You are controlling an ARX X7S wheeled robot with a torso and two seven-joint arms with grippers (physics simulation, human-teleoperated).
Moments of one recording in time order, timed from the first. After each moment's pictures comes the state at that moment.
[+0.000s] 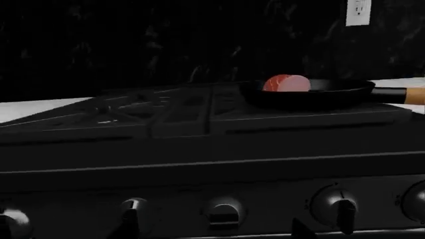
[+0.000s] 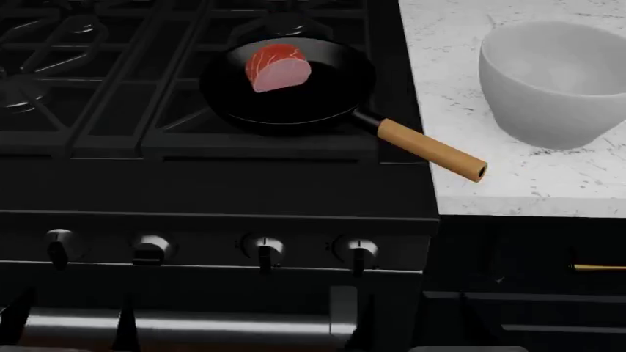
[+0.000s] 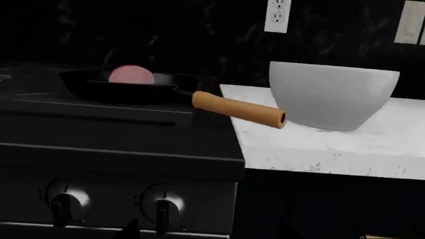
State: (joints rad) left arm -0.01 -0.12 0.08 0.28 -0.05 -0.17 -0.11; right arm 0.06 0.12 -0.12 -0.24 0.04 0.21 0.14
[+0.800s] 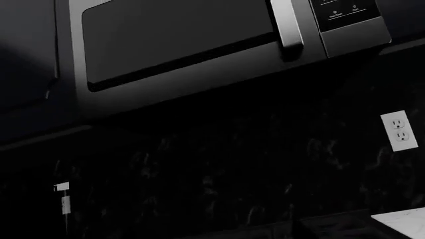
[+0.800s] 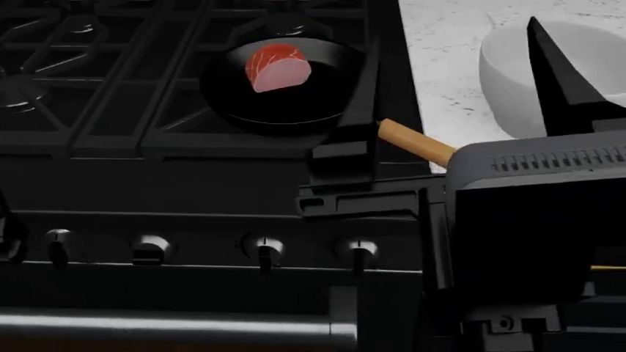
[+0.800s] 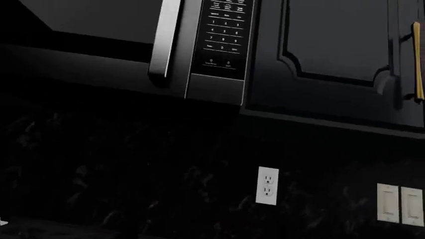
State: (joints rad) left arm -0.39 -0.25 0.04 0.97 0.05 -0.84 -0.11; right arm 0.65 0.15 -0.11 -0.97 0.07 1.05 0.10
